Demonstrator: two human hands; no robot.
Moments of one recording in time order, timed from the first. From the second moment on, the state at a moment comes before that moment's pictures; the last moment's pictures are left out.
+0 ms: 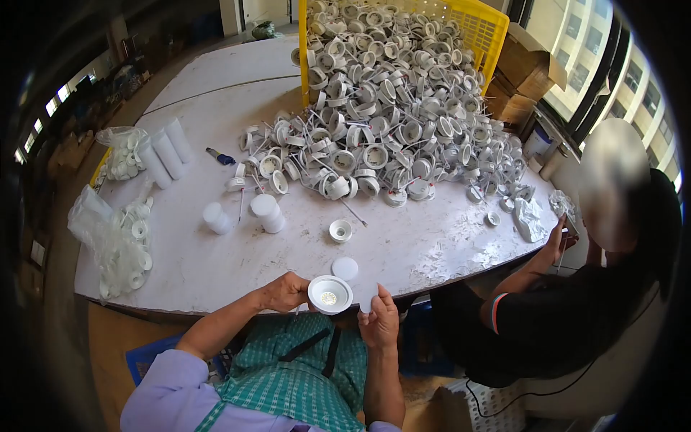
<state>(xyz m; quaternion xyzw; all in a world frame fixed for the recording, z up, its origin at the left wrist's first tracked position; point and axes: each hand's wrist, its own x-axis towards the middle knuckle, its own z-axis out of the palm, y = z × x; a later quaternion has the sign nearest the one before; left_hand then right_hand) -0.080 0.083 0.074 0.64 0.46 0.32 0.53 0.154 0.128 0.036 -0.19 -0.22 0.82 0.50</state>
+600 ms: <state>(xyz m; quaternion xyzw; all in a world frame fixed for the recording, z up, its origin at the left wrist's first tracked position) -0.087 0.060 0.059 0.56 0.38 0.36 0.65 0.144 0.101 0.039 -0.17 -0.20 0.86 0.43</state>
